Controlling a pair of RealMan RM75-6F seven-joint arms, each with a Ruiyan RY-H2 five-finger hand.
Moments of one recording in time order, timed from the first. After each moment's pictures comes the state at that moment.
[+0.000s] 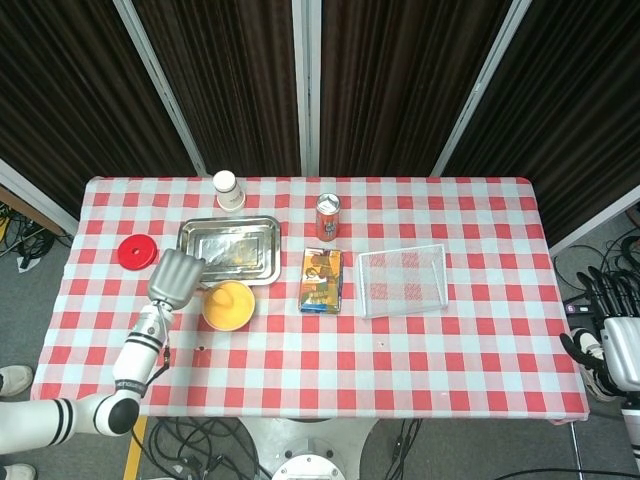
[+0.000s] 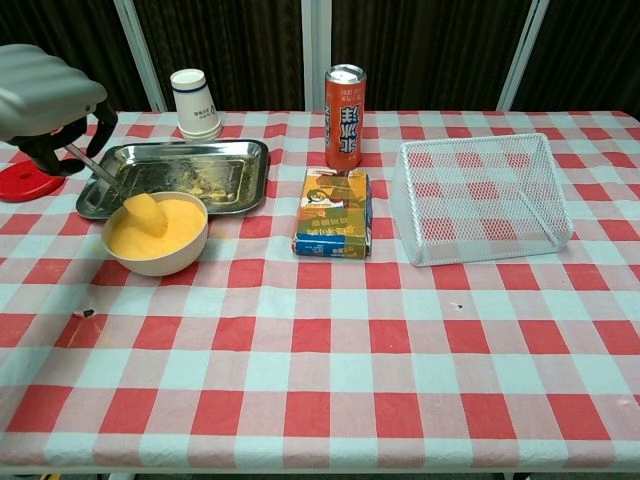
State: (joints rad) left arm -0.77 -1.42 -0.06 -1.64 0.88 1.19 1.02; right arm 0.10 -1.03 0.08 -1.54 -1.50 1.48 0.18
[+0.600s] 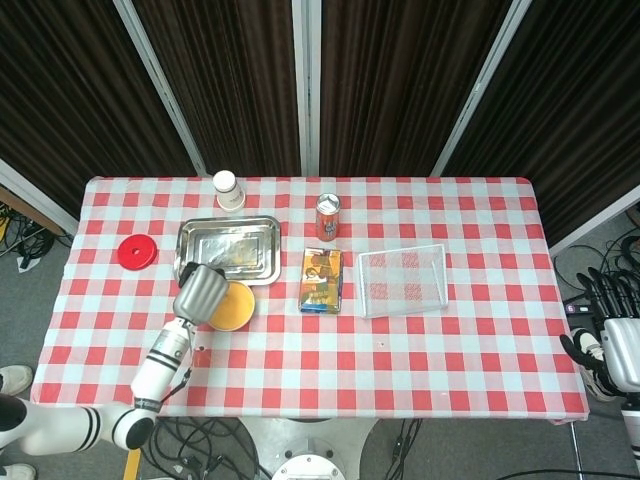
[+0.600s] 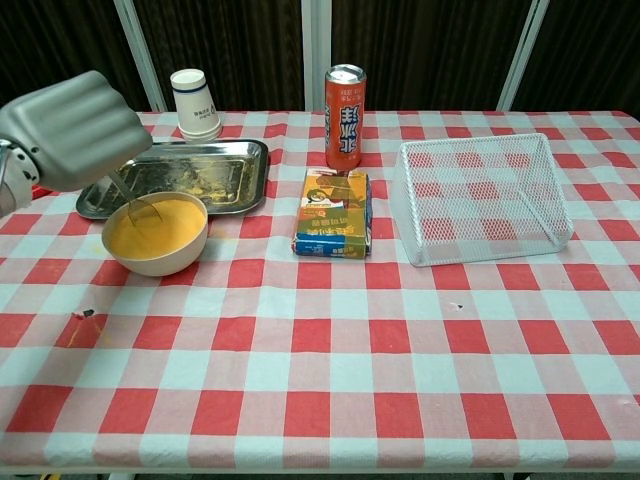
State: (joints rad) left arm -0.76 -1.61 0.06 -1.45 1.09 1.32 1.37; right arm 0.10 -1.03 0.08 -1.54 -1.50 1.48 0.18
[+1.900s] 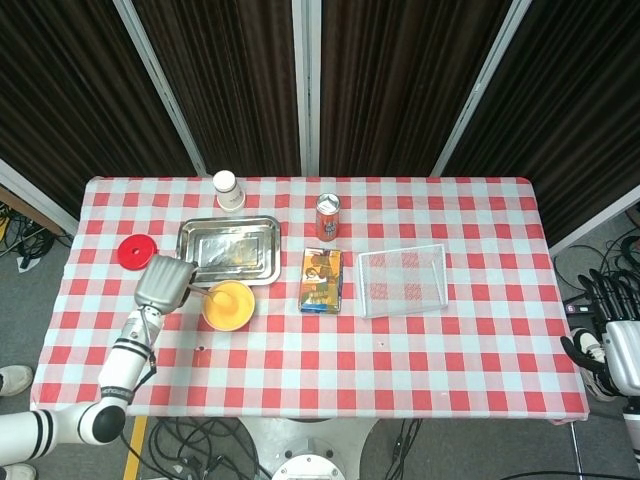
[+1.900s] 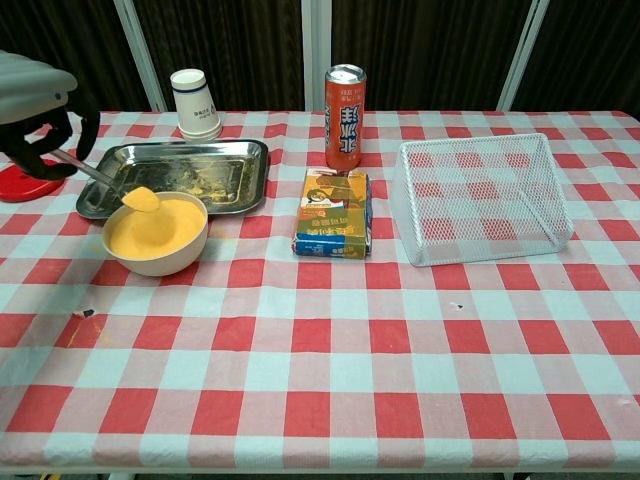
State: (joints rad) left arm -0.67 -1.35 -0.13 -1.71 0.91 1.12 0.78; right arm 0.09 -1.03 0.08 -1.54 -1.52 1.50 0.19
